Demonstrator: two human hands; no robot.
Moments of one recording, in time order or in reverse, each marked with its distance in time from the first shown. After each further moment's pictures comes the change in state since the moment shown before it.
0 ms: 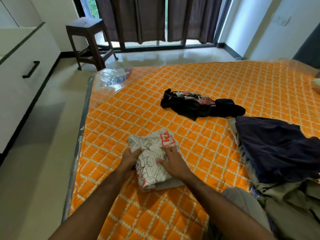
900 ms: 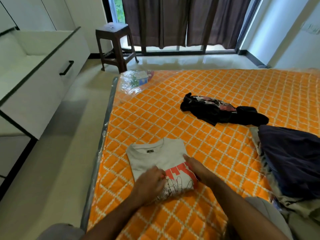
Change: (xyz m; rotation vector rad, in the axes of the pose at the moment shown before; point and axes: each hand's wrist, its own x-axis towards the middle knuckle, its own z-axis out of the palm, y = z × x) left_hand -0.070 -0.061 -0.031 1.160 -0.086 0.743; right_hand 0.000 0.010 -0.003 0.881 -0.298 0.416
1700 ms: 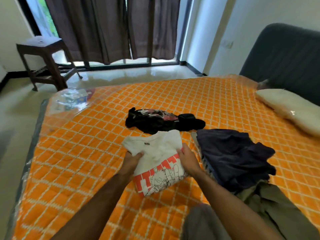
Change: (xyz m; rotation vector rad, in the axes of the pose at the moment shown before) left_hand 0.204 0.097 0.024 -1.269 0.021 -0.459; right_hand -0.030 -0.036 -0.170 -0.457 0.684 -0.281
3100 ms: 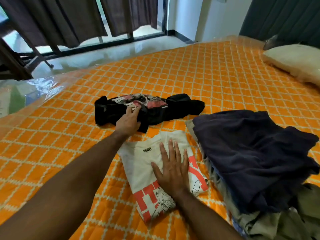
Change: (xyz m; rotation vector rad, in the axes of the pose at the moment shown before) left_hand 0.243 0.022 0.097 1.540 -0.048 0.563; right_hand 0.047 0.089 0.090 -0.604 0.243 -0.188
